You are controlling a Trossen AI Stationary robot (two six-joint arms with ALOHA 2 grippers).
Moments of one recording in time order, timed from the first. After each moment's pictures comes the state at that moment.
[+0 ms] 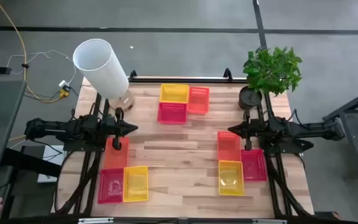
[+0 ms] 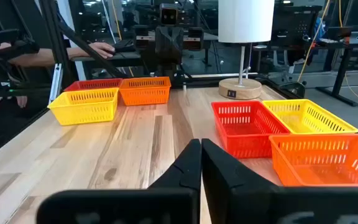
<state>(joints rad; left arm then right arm) 0.07 0.05 0.01 0.03 -0.11 -0.07 0.04 0.09 0.01 0.03 0.10 0.02</state>
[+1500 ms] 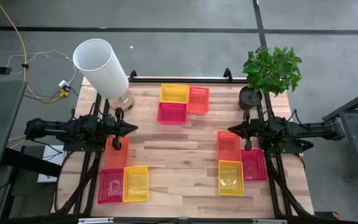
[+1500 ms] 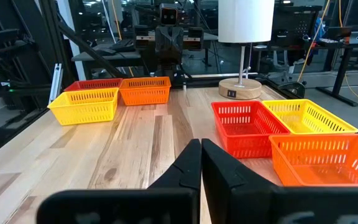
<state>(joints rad) 0.07 0.05 0.01 0.03 -0.11 -0.07 0.04 0.09 0.01 0.03 0.10 0.02</state>
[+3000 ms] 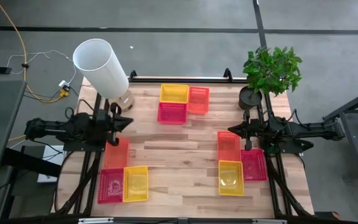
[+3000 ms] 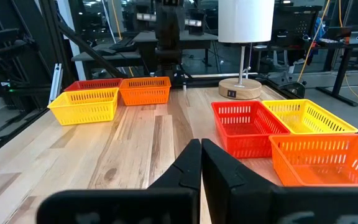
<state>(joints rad) 0.07 0.06 0.01 0.34 -0.17 -0.10 0.04 0.09 0.01 0.03 0.10 0.02</state>
